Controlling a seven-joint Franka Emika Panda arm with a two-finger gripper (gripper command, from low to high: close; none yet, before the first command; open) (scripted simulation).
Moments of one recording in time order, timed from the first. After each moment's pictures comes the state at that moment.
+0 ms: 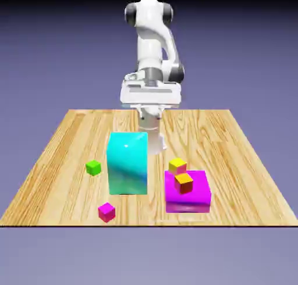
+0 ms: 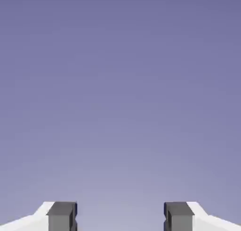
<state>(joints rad) 0.02 -0.57 -0.04 -2.81 -0.02 3.02 0.71</state>
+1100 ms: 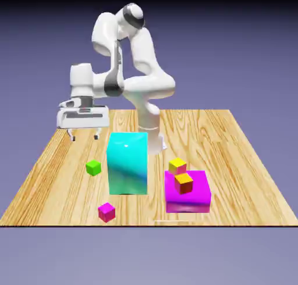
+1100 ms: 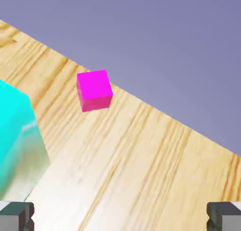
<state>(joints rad) 0.29 -0.67 -1.24 -2.80 -0.59 2.70 -0.23</state>
